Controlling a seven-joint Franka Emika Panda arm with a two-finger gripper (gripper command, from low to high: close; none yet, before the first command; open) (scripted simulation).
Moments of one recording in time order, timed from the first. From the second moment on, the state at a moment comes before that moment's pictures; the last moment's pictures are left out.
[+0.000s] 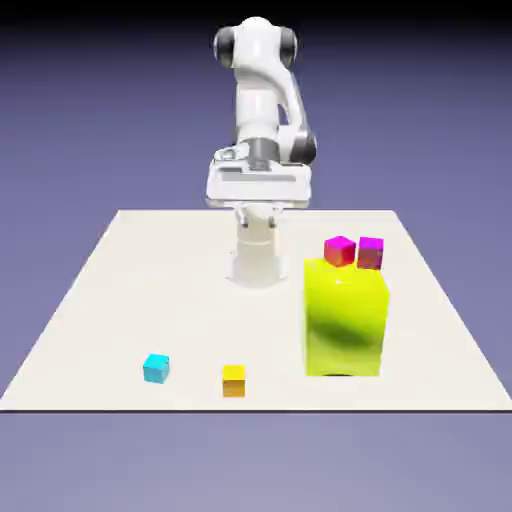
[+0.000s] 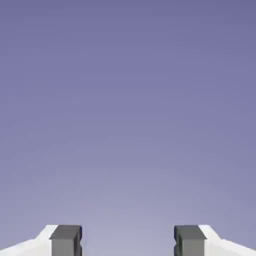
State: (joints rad) arm 0.00 -0.53 -0.02 -2.78 0.03 3.00 0.77
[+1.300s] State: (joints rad) arm -0.25 0.42 -0.33 -2.21 0.75 2.25 1.38
